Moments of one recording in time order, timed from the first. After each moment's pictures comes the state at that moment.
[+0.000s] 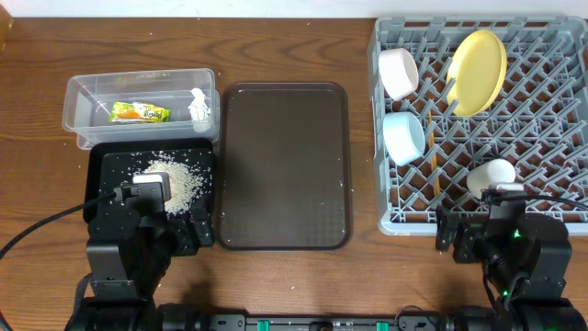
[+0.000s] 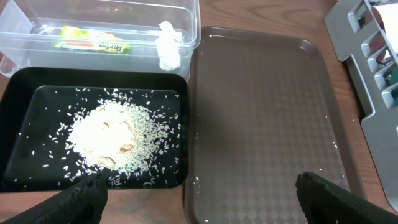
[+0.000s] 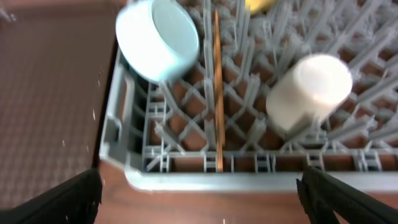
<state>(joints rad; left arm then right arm) 0.00 0.54 0.83 -0.95 0.10 -0.14 -0.03 0.51 0.71 -0.94 -0.10 0.07</state>
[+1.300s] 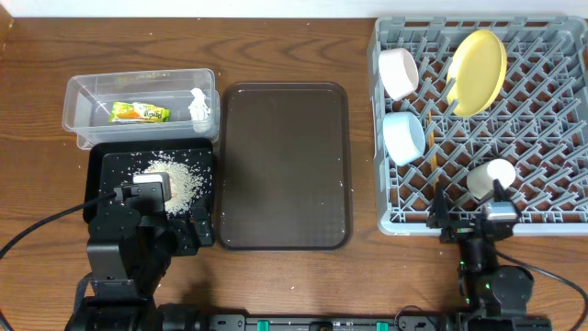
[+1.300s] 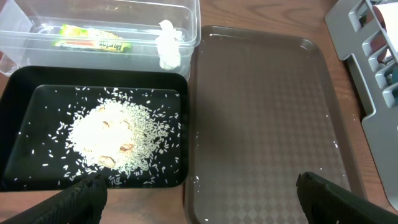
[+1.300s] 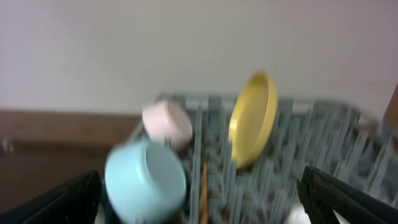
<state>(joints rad) 0.00 0.54 0.83 -0.95 0.10 -0.14 -0.03 0.01 0.01 0.02 -0.08 0.01</state>
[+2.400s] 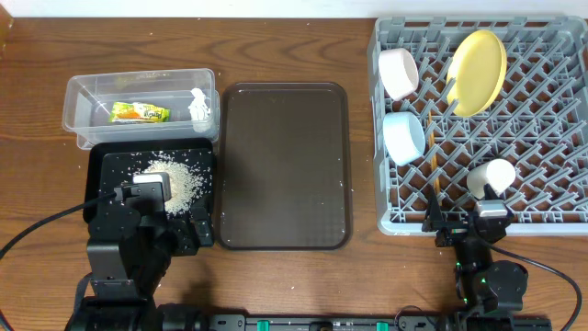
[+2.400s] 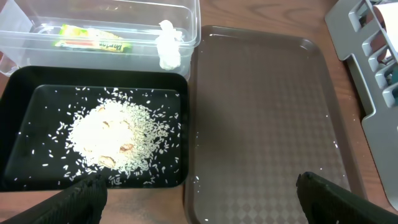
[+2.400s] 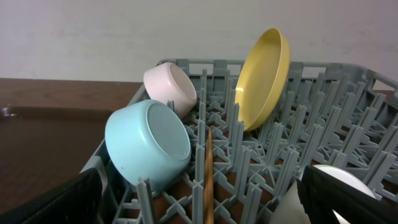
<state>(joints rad) 0.00 0.54 0.83 -0.95 0.10 -0.14 -0.02 0.01 0.01 -0.06 -0.08 0.01</state>
